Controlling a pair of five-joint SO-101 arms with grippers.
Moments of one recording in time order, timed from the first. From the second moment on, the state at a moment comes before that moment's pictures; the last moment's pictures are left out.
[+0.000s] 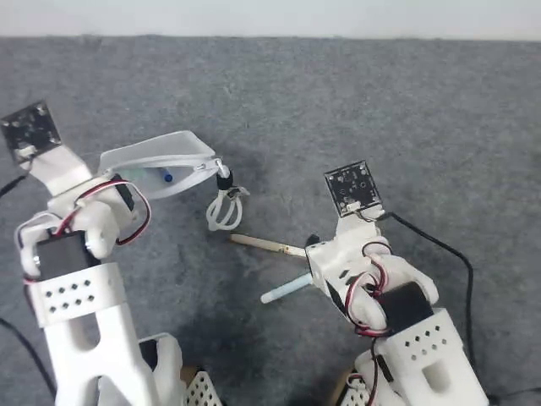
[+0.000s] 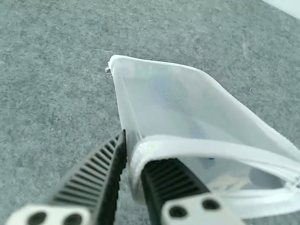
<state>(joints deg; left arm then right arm) -23.3 -47.3 40.0 68.0 17.1 -29.0 -65.6 61.2 62.9 -7.1</state>
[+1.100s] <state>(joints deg) -23.3 -47.3 40.0 67.6 17.1 -22.5 -28.6 53.1 63.7 -14.5</state>
